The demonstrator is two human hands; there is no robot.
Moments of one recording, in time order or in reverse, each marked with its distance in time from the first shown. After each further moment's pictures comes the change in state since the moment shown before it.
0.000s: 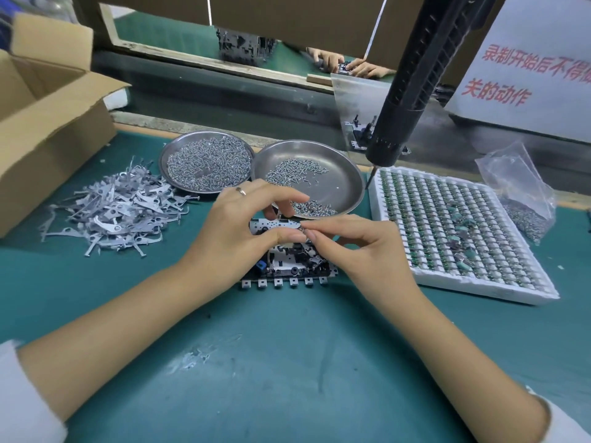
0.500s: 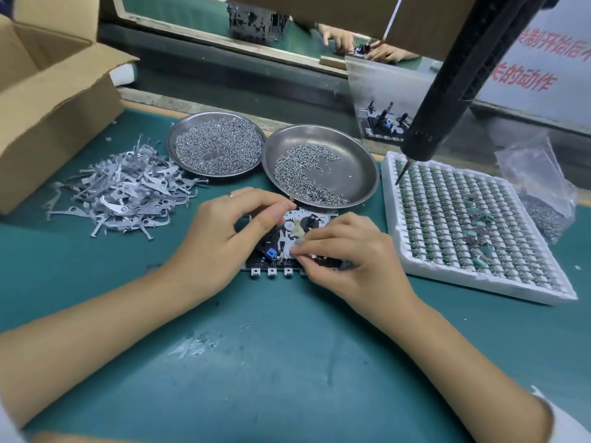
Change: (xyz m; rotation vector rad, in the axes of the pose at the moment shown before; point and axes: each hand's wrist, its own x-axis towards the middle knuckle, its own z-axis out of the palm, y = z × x) left_hand -0.021 -0.008 -0.008 -0.084 0.026 -0.190; right_hand -0.009 0.011 0.012 -0.495 -0.092 -0.429
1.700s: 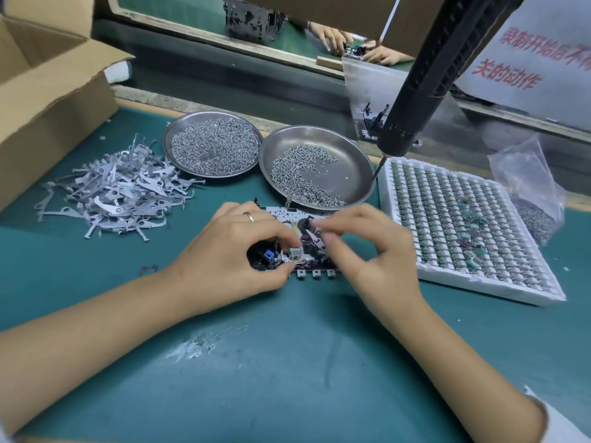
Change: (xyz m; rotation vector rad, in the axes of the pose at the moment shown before) left_hand -0.004 -0.005 0.001 0.305 -0.198 0.208; right_hand 0.004 -0.008 -0.010 0.232 0.182 0.262
